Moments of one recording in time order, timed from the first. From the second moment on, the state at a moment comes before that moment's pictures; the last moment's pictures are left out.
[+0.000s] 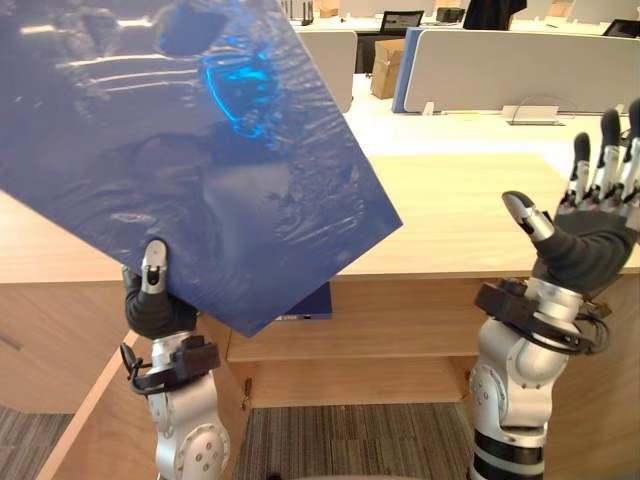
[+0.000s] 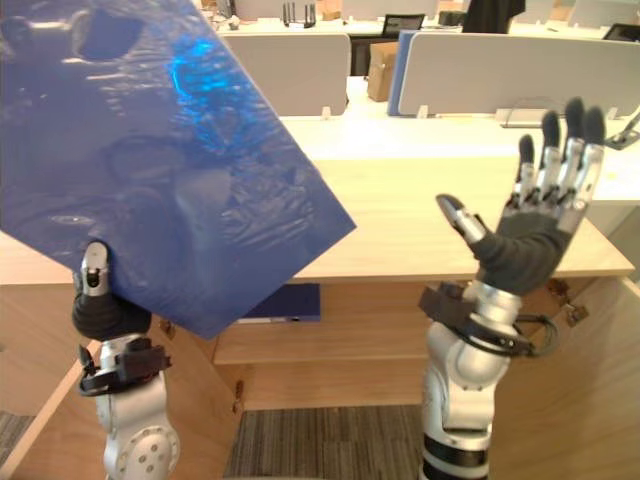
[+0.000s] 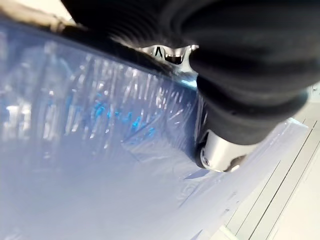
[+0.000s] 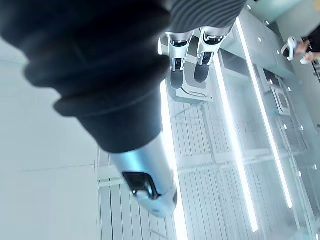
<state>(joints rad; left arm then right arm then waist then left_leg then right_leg) 0.20 0.05 -0.08 -0.52 -0.72 -0.41 0.06 -0.13 -0.03 -0.08 -0.51 0.17 -0.34 -0.22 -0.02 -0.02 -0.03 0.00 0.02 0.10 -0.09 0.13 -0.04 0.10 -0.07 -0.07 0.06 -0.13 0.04</state>
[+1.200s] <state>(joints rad) 0.18 0.21 -0.12 -0.40 -0.64 -0.38 0.11 -0.71 -0.52 0.63 0.15 0.95 -0.18 0.12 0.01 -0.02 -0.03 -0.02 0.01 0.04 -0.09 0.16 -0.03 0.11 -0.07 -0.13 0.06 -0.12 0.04</state>
